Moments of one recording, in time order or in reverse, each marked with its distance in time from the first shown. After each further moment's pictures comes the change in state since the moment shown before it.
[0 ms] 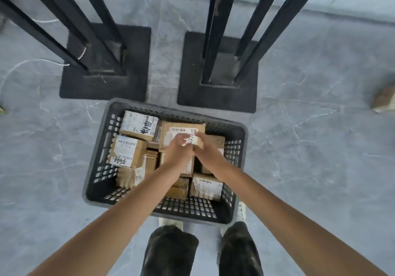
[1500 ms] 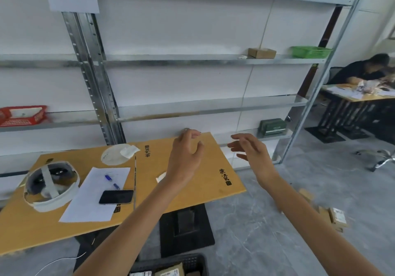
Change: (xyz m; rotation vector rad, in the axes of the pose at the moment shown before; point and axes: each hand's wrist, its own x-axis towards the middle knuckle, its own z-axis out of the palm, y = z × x) left_hand -0.563 0.396 -0.151 0.186 0.129 1.454; right_hand -0.597 -0.351 -0.293 0.406 0.771 -0.798
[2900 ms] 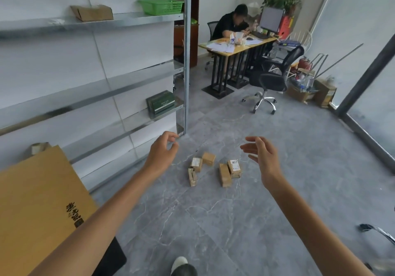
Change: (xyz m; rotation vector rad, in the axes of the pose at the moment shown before) left_hand 0.110 0.154 0.510 -0.114 -0.607 -0.021; right_hand 0.067 0.171 -0.513 0.036 0.738 0.291
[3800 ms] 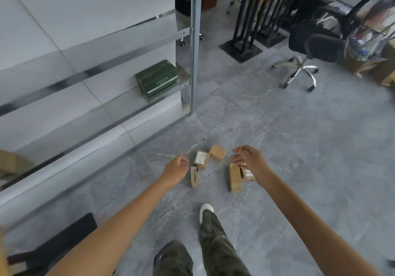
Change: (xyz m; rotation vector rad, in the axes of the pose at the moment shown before) left_hand 0.385 -0.173 0.188 0.022 -0.327 -0.657; right_hand 0.452 0.136 0.148 -0.381 -0.316 0.477
